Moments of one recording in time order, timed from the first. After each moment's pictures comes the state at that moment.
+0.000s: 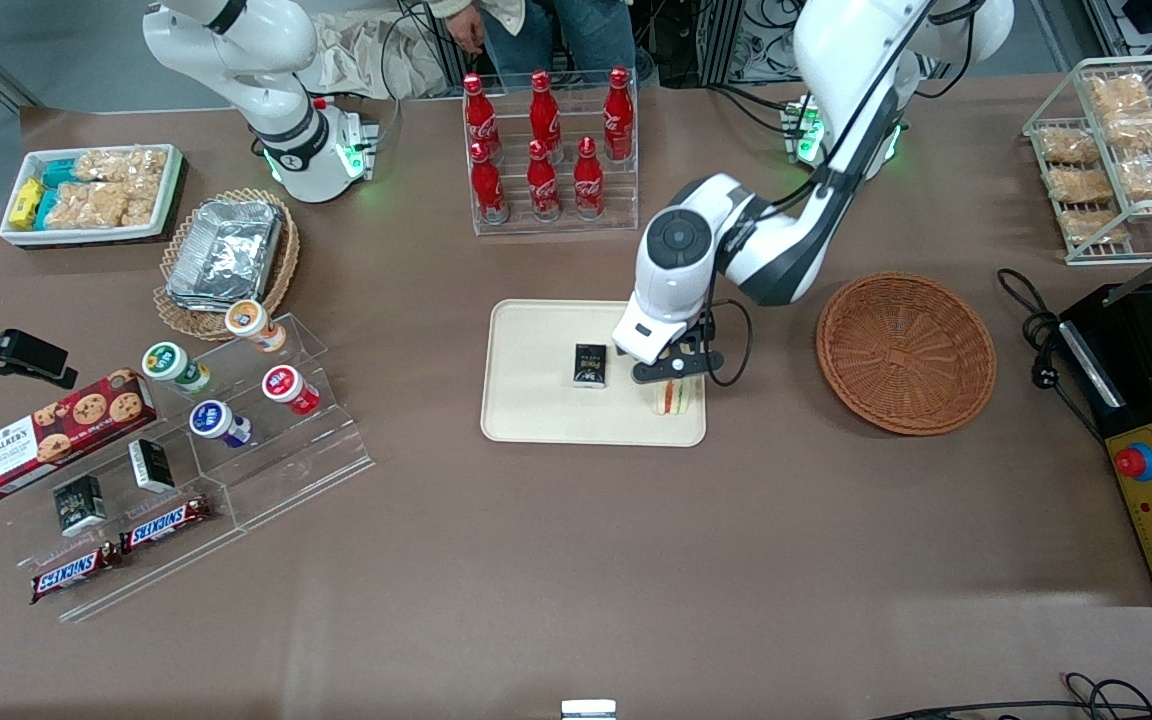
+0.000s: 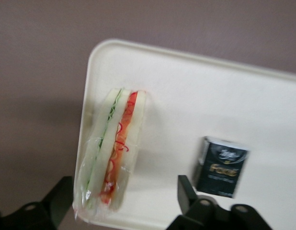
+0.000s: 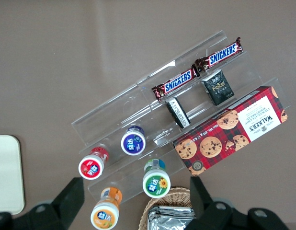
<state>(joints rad) -0.55 0.37 -0.17 -1.89 0.08 2.23 -0.93</state>
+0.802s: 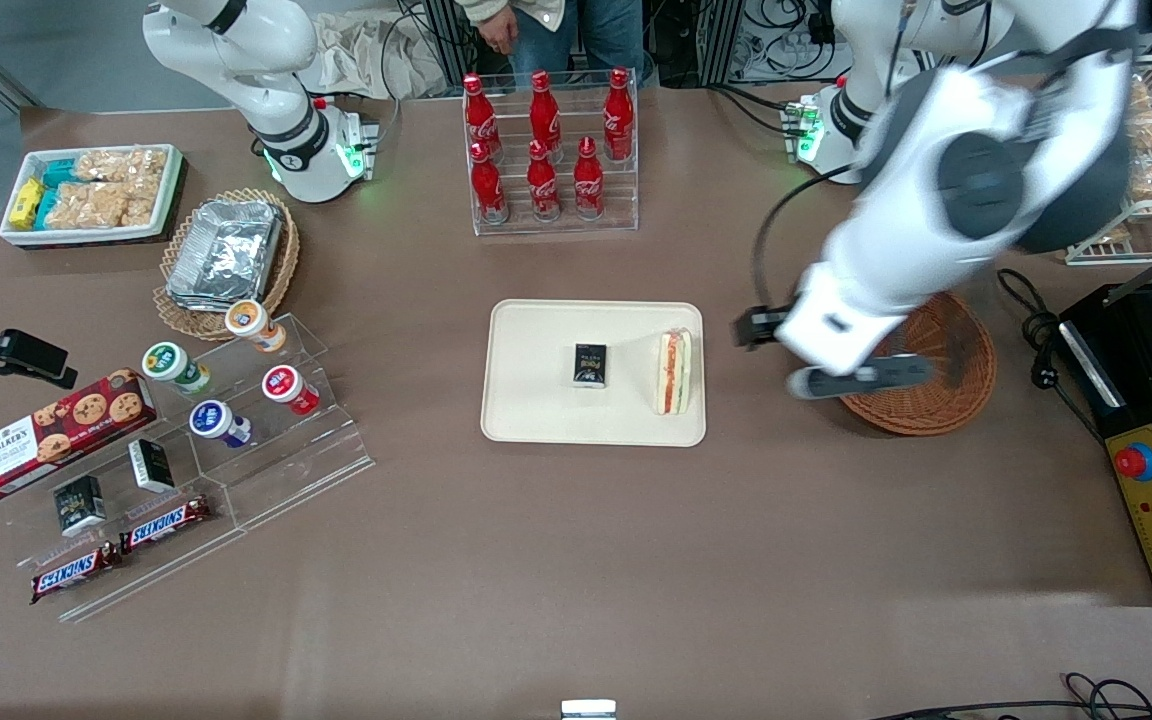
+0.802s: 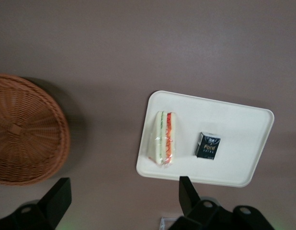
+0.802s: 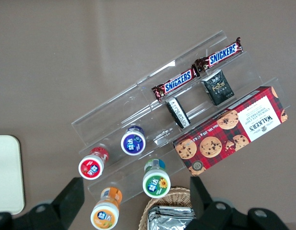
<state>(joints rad) -0.22 0.23 -0.15 -1.44 -0.11 1.60 -0.49</state>
